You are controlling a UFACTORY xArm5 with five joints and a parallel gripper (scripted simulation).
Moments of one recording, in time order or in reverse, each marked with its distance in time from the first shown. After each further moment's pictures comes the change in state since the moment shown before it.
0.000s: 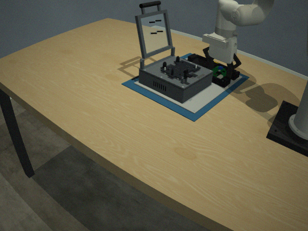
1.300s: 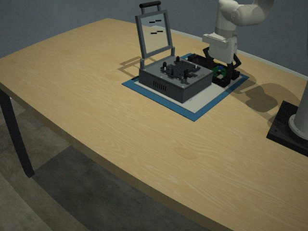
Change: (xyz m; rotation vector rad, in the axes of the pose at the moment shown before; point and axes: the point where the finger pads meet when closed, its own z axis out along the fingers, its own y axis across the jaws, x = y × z) arm 0.000 0.000 0.000 0.000 0.000 0.000
